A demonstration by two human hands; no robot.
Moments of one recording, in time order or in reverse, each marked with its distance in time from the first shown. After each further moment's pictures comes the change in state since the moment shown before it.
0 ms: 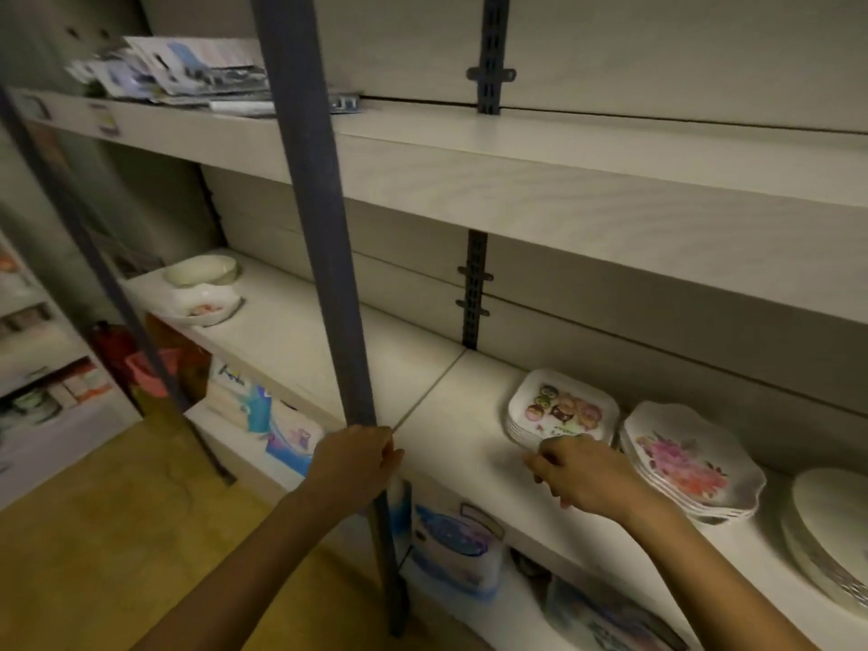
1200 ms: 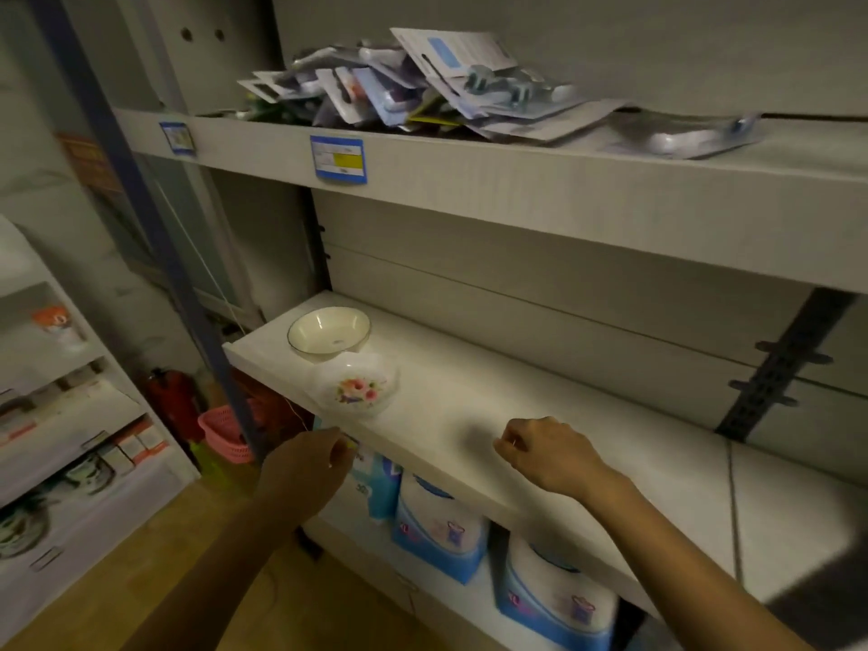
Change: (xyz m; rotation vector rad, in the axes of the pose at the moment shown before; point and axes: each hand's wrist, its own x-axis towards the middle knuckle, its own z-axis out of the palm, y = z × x) left_hand 0.154 -0.474 -0.110 -0.050 0.111 -0.133; right_hand 0.305 -0.385 0.076 -0.043 0.046 -0.077
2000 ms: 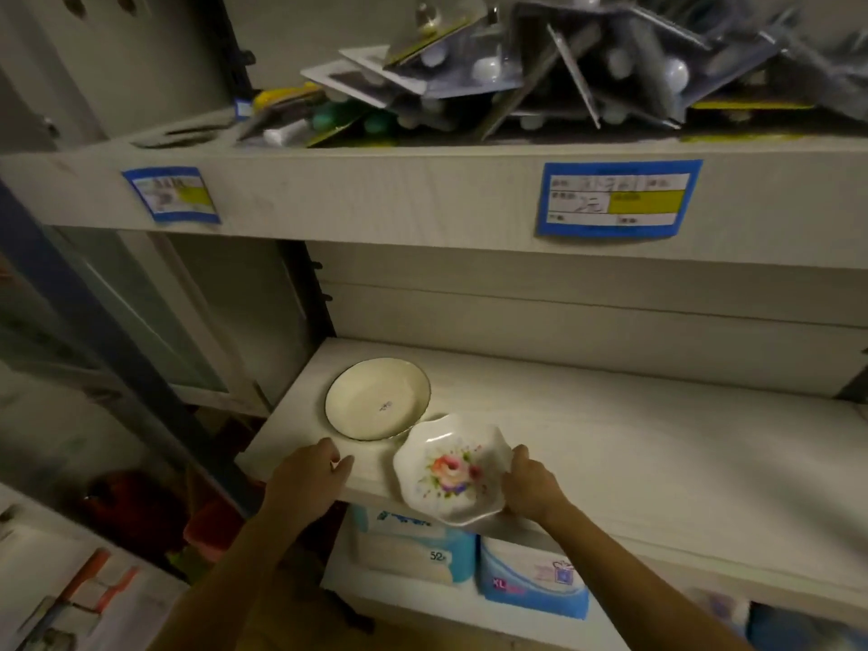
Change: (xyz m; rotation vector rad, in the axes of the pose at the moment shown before) left_hand 0.230 -0.191 -0.025 0.024 -0.266 0.065; right_hand 0.205 -0.161 0.098 0.402 -0.071 0.604
